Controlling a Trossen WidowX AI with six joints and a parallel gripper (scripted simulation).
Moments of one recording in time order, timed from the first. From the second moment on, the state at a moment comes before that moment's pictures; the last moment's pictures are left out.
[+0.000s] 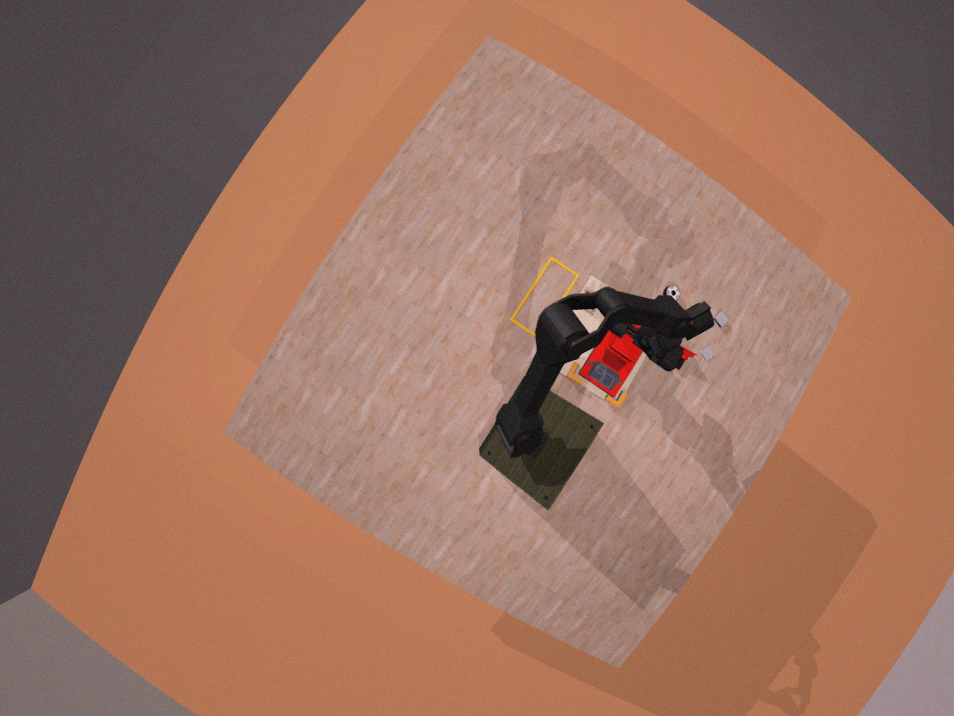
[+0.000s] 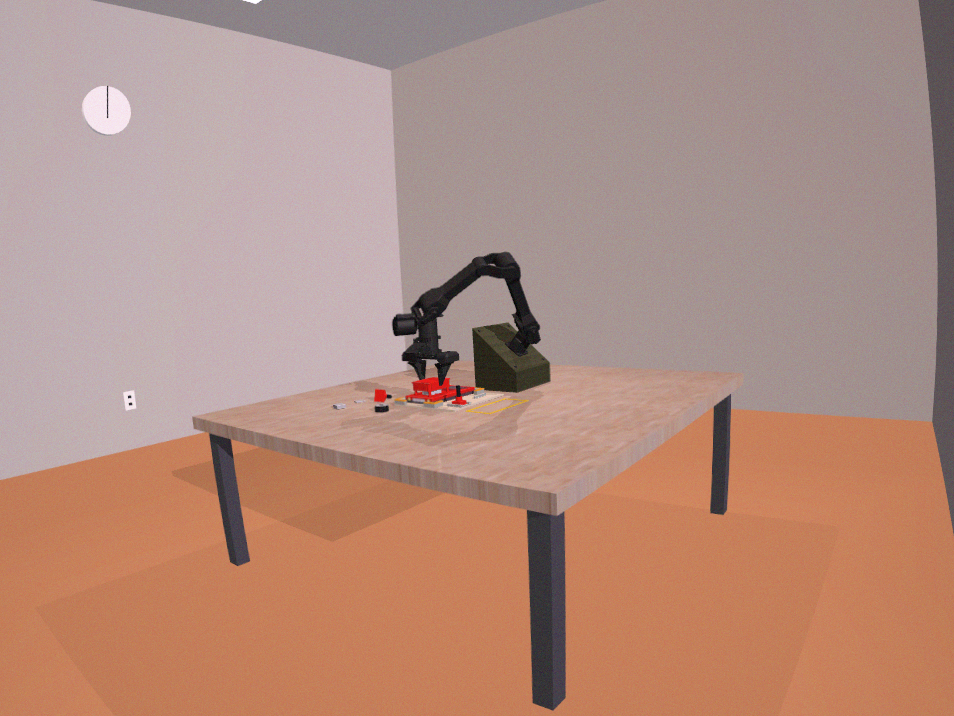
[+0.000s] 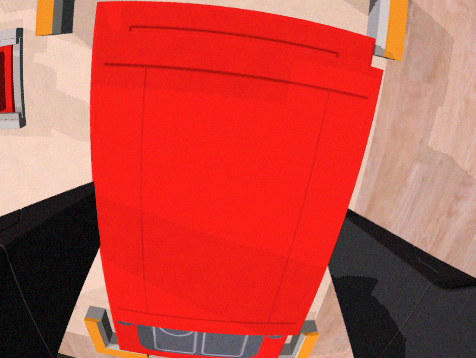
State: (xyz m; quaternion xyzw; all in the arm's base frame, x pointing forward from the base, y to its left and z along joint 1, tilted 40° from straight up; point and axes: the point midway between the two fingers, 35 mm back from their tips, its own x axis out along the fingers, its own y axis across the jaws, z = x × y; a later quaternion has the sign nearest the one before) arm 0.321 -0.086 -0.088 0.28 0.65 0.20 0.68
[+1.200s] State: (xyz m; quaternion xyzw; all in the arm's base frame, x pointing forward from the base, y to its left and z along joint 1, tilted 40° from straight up) arm 0.322 -0.085 -0.089 0.28 0.65 0.20 0.68
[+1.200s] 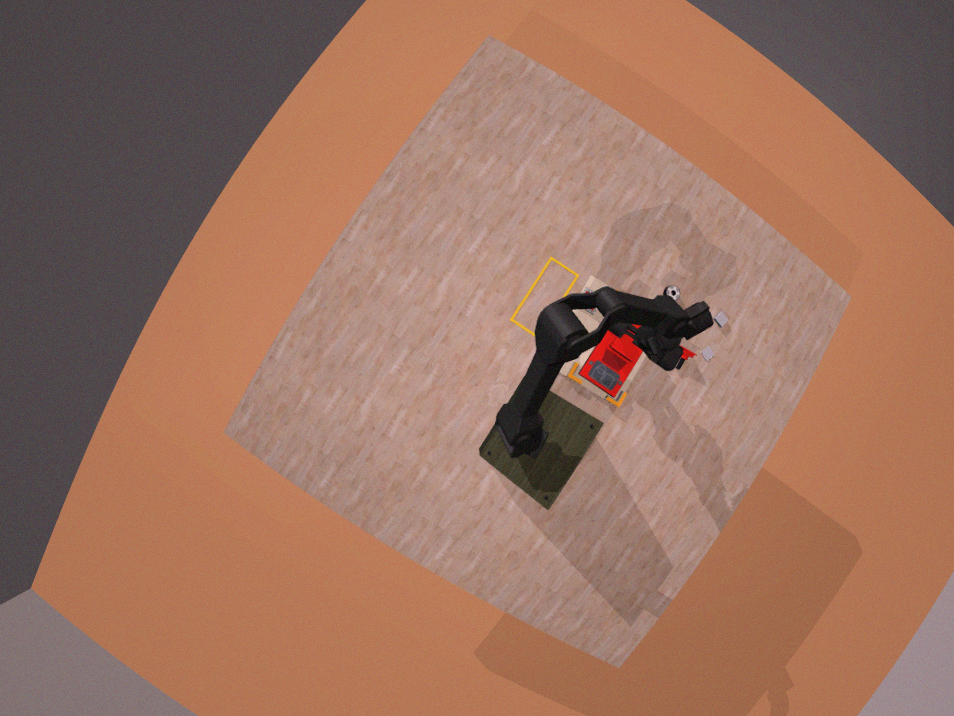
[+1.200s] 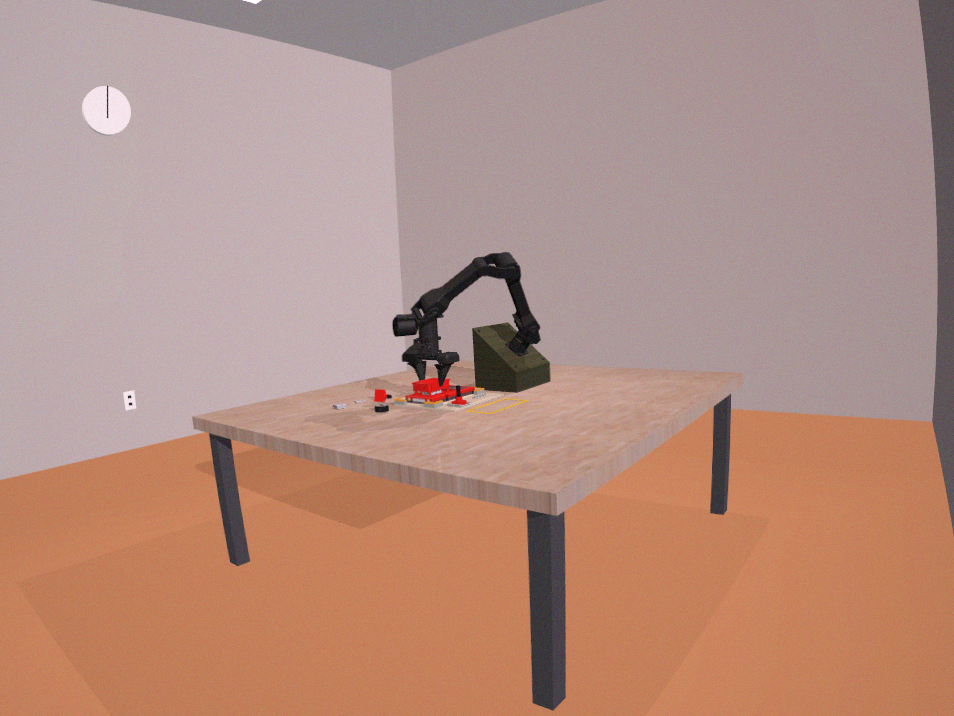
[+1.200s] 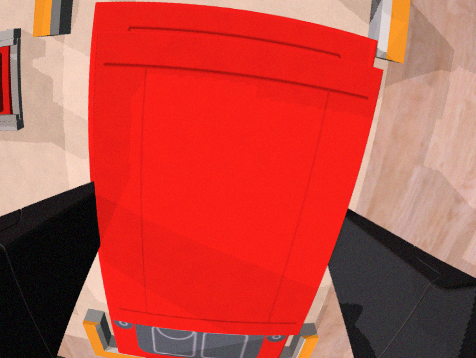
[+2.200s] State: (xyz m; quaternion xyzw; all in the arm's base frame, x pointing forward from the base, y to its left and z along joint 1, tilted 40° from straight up) arm 0.323 -0.077 -0.097 0.27 0.65 0.20 0.68
